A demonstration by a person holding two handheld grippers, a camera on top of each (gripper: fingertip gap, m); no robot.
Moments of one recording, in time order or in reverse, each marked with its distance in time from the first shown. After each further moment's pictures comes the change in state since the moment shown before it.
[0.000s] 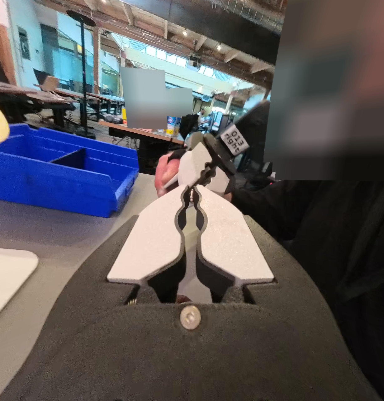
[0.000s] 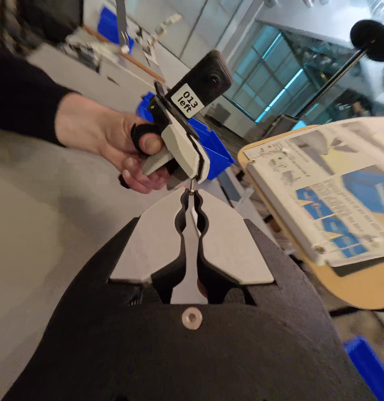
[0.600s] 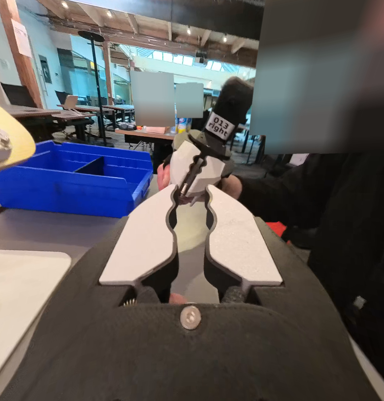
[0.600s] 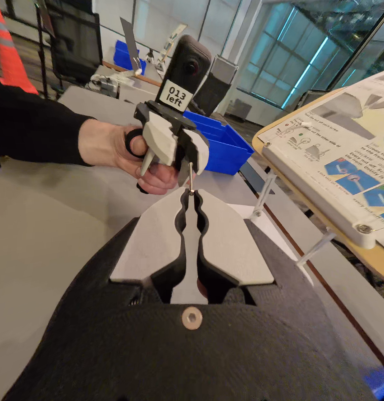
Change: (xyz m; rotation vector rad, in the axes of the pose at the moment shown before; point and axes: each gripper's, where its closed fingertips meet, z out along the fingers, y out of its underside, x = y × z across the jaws) left arm -0.004 0.004 -0.007 -0.013 -0.049 0.146; right arm 0.004 0.012 -0.001 0.029 -0.087 0.237
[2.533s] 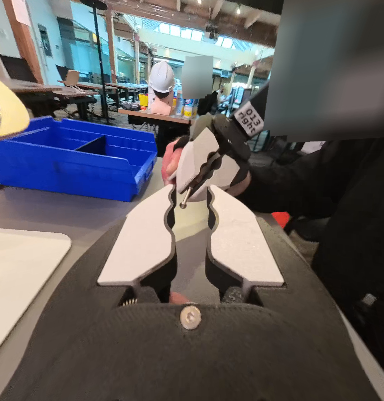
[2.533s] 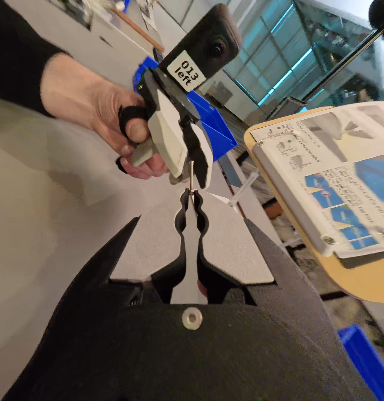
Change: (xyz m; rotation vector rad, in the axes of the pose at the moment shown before) left arm -0.007 0.021 0.007 -0.081 -0.035 -0.026; right arm -0.005 0.016 0.010 -0.123 0.090 -0.276
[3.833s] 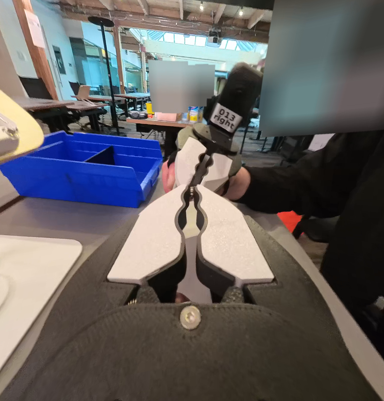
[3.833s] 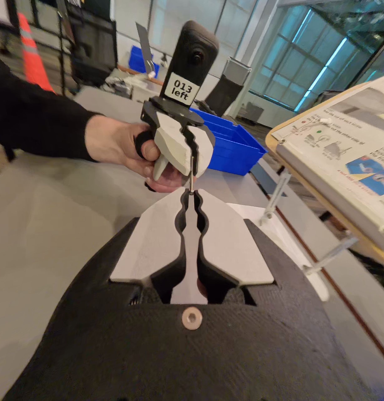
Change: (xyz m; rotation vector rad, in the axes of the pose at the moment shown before) left arm 0.003 -0.007 -0.005 0.022 -0.026 0.056; right arm -0.003 -0.007 -0.004 0.142 -0.142 0.271
